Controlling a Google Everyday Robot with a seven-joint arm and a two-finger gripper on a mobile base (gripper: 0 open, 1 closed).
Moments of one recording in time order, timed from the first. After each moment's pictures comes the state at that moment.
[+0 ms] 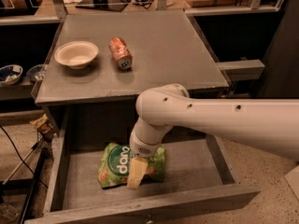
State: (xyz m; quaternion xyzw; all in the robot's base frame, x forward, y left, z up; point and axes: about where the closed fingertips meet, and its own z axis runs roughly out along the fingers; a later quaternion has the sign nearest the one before) arm 0.456 0.056 0.655 -0.68 0.71 0.14 0.11
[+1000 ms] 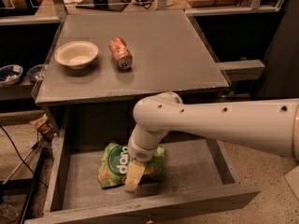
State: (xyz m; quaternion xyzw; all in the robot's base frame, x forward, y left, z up) arm 0.459 0.061 0.621 -0.67 0.72 0.14 0.09
